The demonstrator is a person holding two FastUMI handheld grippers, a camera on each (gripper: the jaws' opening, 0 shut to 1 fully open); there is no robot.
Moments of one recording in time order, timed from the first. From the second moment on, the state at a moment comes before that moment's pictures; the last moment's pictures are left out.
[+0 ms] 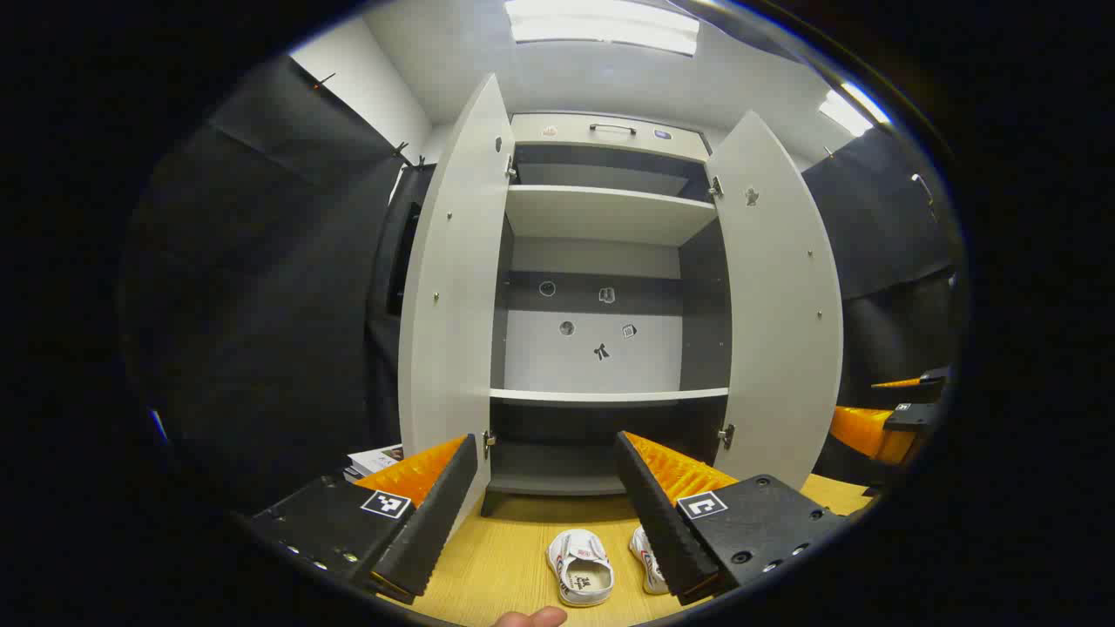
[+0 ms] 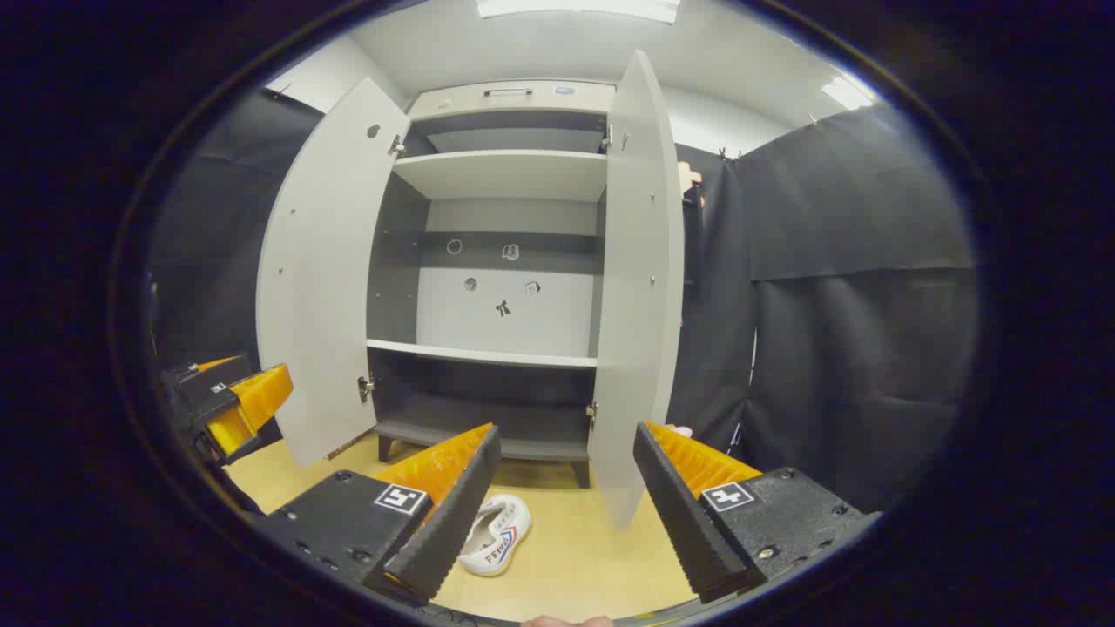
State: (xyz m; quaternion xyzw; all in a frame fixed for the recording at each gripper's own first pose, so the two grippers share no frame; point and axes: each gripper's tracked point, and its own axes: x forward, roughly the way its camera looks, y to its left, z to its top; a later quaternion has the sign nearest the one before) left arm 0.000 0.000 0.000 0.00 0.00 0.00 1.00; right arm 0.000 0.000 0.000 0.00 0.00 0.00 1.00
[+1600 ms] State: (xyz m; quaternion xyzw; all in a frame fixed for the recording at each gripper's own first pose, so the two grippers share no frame) left arm -0.009 0.017 -0.011 0.00 0.01 0.00 1.00; right arm 0.092 0.103 -0.137 0.03 0.15 0.08 0.98
